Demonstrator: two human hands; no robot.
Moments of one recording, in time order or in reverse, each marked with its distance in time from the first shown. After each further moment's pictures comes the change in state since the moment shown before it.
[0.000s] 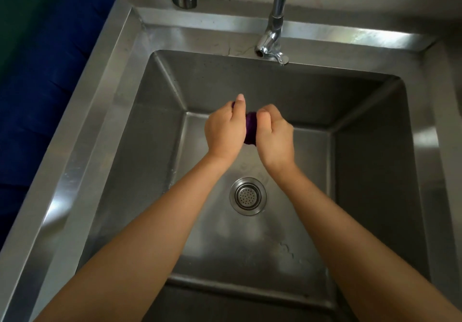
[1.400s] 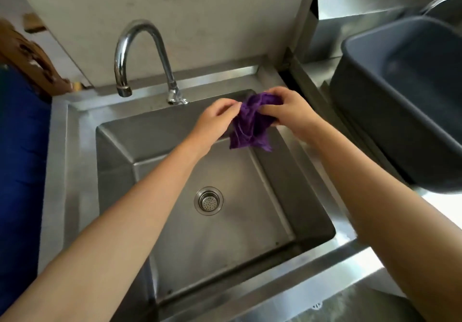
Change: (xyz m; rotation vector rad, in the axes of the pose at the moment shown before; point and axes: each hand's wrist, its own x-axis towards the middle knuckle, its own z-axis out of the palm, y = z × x) left_hand -0.075 0.122 -0.049 -0.339 -0.836 0.192; right_hand -0.097 -0.100 -0.196 0.106 0.079 0.144
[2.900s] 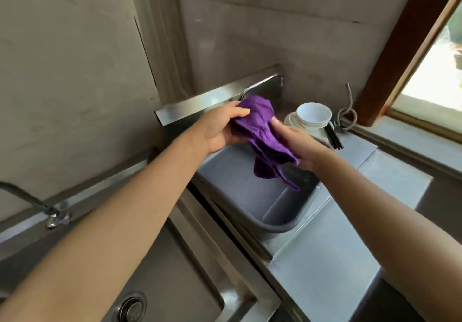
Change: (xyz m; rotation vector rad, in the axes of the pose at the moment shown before) left_hand -0.003 0.270 0.316 -0.278 -0.678 -0.015; right_hand -0.140 -0.006 -0.358 0.506 0.172 0.022
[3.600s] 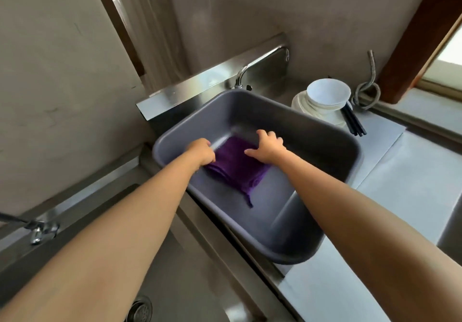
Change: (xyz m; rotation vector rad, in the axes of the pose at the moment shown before) left_hand 0.093 -0.103 -0.095 1.201 0.399 -0.440; right_hand 0.137 0.090 -0.015 -1.118 0.301 0.188
